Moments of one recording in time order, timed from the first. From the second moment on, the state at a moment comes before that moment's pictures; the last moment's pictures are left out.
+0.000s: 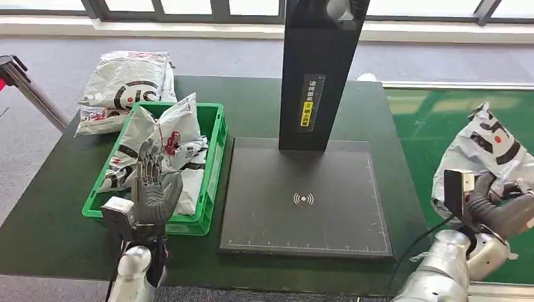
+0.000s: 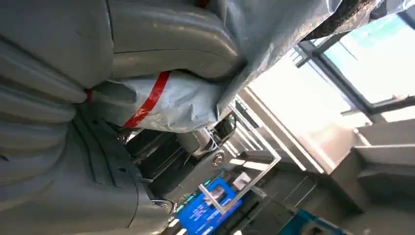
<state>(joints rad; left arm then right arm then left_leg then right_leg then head) -0.09 -0.21 0.01 -1.36 -0.08 0.03 -0.70 -0.58 0.23 -1.17 -1.14 1.22 -0.70 -0.70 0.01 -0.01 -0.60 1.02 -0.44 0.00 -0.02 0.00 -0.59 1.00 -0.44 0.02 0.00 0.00</state>
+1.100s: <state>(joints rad) -0.13 -0.21 0.01 -1.34 -0.10 0.03 -0.70 -0.34 0.19 -0.24 -0.98 0.77 -0.13 -0.70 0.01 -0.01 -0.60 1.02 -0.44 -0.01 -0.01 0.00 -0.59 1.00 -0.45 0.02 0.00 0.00</state>
